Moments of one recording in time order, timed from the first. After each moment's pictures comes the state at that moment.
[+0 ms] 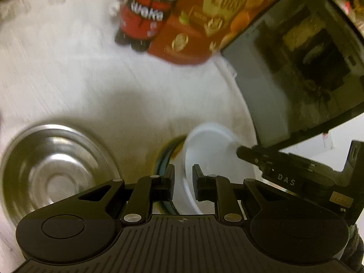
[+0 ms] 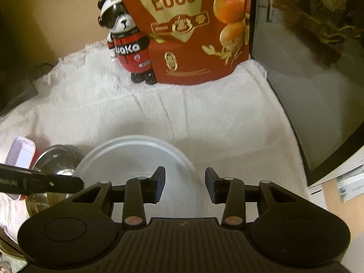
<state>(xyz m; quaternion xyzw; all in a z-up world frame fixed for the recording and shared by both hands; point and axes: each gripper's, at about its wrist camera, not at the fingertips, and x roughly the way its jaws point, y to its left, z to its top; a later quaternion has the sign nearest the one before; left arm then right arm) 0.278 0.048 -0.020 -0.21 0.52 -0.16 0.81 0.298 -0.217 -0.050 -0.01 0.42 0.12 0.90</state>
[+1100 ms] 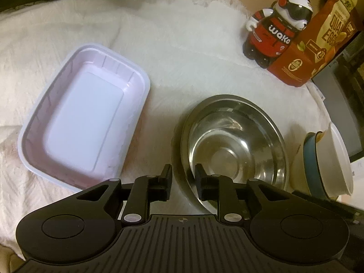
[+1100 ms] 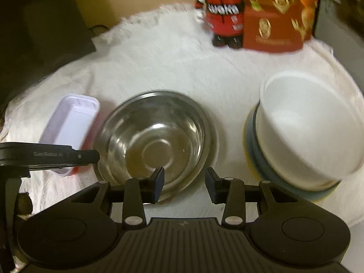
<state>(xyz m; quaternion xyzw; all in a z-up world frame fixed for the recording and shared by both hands) 0.194 0.201 -0.077 -0.20 0.51 0.01 0.84 0.199 -0.038 -0.125 0.00 0.46 0.16 0.87</state>
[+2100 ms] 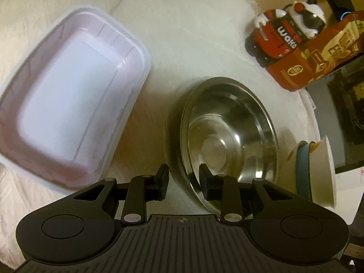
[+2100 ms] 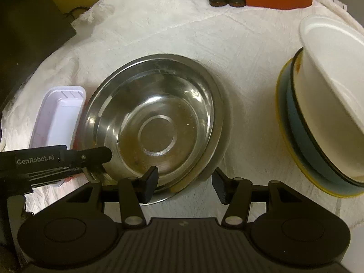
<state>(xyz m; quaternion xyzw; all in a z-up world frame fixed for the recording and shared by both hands) 0.202 0.223 -0.104 -0.28 0.52 -0.03 0.81 0.224 -0.024 -0.159 0.04 0.52 0.15 0.84</state>
